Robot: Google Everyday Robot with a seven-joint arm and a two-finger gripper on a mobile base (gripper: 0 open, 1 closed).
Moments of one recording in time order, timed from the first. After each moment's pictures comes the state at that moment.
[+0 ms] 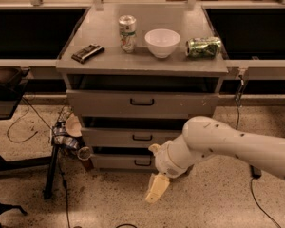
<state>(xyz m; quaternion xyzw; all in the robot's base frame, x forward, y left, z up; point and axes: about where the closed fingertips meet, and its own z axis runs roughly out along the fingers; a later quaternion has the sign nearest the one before) 0.440 -0.026 0.615 -0.62 0.73 0.20 0.21</state>
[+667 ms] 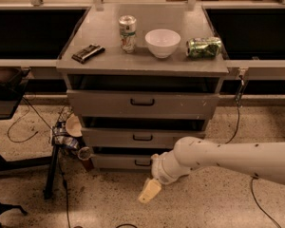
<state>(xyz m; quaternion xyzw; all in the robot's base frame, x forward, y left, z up) 0.472 -0.018 0.515 -0.55 0.78 0.20 0.21</state>
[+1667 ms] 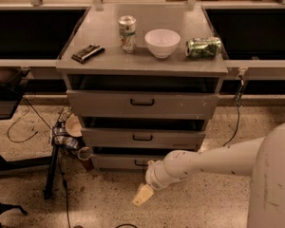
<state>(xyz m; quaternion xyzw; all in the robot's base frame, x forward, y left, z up) 0.492 0.002 0.437 -0.52 0.80 0.19 0.22</state>
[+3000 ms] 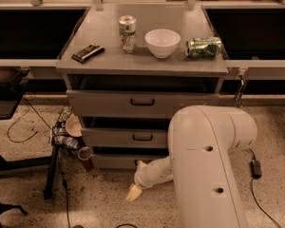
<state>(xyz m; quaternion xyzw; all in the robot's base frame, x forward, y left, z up) 0.563 0.046 0.299 -0.57 0.77 0.12 0.26</state>
